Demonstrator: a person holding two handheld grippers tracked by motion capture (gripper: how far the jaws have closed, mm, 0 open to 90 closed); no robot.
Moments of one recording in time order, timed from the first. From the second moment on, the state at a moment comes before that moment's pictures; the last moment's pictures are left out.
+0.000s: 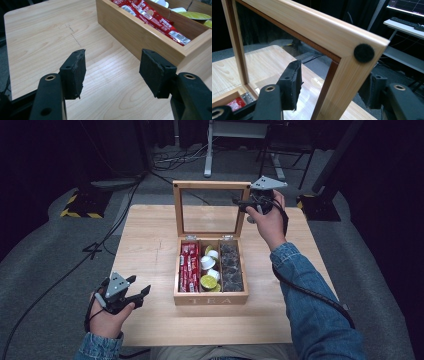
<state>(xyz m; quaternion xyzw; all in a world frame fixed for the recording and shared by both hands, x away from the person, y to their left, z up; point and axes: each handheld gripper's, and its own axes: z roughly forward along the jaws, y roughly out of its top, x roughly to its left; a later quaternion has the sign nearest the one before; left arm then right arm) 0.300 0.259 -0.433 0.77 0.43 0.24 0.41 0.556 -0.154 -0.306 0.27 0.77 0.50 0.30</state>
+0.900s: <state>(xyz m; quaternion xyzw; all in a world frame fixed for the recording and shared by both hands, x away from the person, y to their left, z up) 0.304 0.255 -0.443 0.78 0.43 0.21 0.40 0.596 -0.150 -0.337 0.33 0.76 0.48 0.28</state>
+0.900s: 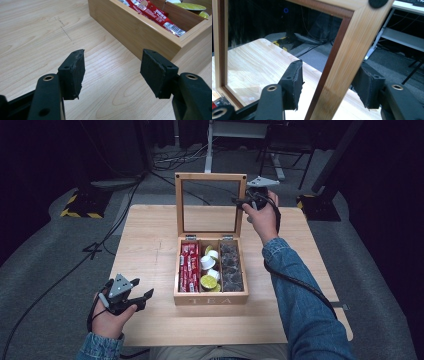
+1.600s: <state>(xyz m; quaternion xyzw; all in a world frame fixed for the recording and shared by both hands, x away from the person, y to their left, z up) 0.314 0.252 -0.448 0.79 0.43 0.21 0.40 0.603 -0.147 -0.353 0.36 0.77 0.46 0.26</state>
